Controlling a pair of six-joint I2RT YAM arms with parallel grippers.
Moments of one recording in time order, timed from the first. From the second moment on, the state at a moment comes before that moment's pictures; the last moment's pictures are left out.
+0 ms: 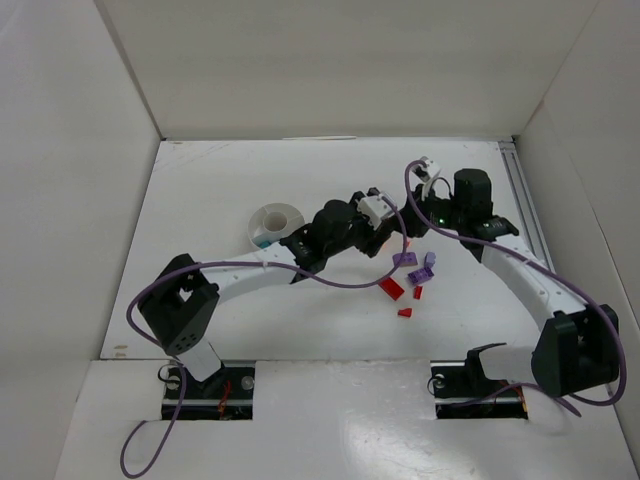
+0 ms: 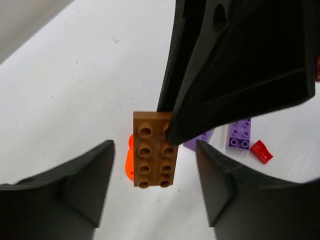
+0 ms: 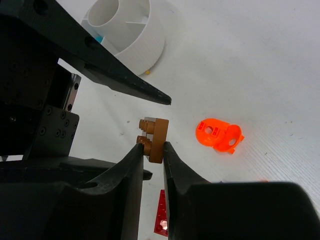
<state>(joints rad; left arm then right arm) -0.91 1.62 1.05 0.30 0.03 0.10 0.23 1.28 0.94 -0.15 -0.77 0.00</state>
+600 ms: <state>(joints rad) -0.73 1.21 0.89 0.08 -0.01 -0.32 0.29 1.27 1.11 -0.23 -0.65 -0.28</state>
